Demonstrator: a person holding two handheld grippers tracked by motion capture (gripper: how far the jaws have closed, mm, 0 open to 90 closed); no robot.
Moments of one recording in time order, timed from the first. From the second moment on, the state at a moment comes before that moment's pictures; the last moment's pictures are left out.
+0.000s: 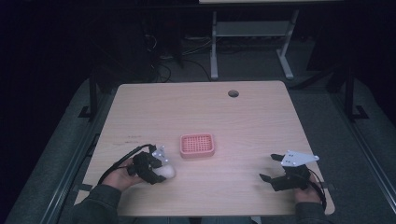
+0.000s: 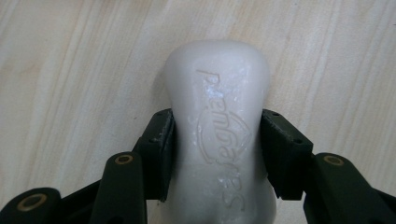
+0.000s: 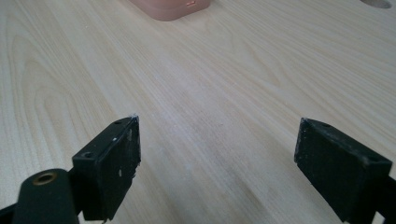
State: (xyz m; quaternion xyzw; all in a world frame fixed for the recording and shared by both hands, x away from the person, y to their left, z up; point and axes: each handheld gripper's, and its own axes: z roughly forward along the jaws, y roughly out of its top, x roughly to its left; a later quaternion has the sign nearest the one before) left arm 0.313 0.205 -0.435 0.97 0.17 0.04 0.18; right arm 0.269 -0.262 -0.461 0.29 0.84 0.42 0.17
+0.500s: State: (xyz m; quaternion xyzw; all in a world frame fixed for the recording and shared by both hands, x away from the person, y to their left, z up) left arm 0.317 0.201 -0.421 0.97 0.17 0.05 0.19; right arm 0.269 -0.263 -0.460 0.29 0.84 0.42 0.17
